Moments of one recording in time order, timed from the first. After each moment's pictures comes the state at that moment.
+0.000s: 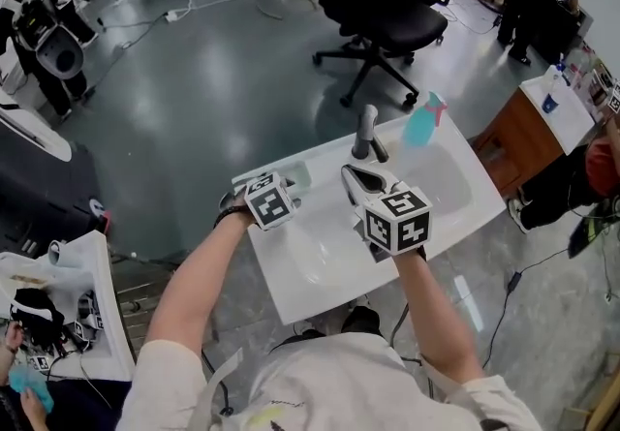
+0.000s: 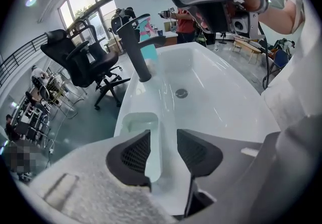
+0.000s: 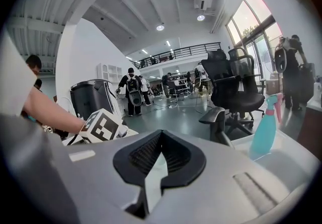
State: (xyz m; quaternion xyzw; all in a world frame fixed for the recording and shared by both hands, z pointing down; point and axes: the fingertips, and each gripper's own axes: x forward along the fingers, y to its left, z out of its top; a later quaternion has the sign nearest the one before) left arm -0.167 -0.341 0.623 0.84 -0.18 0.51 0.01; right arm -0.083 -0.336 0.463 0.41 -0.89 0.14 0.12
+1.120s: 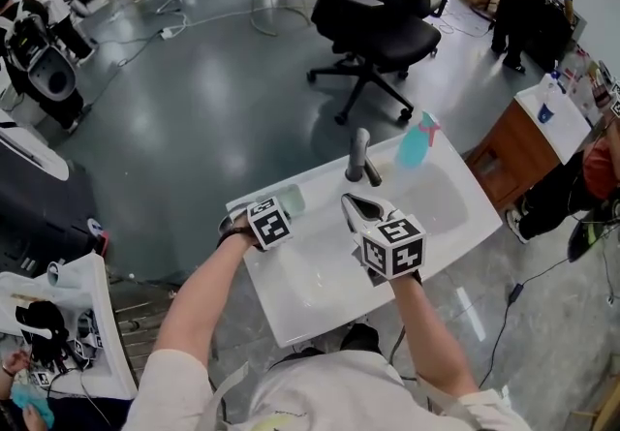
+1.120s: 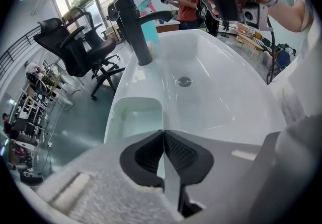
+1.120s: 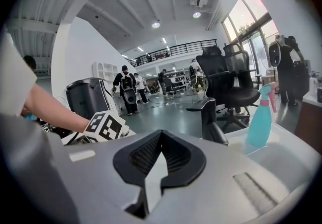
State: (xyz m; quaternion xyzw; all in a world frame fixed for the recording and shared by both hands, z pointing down) left arm -0.174 -0.354 0.661 0.81 -0.17 0.56 0.04; right arm -0.062 -0.345 0.489 0.43 -0.88 0.16 0.13
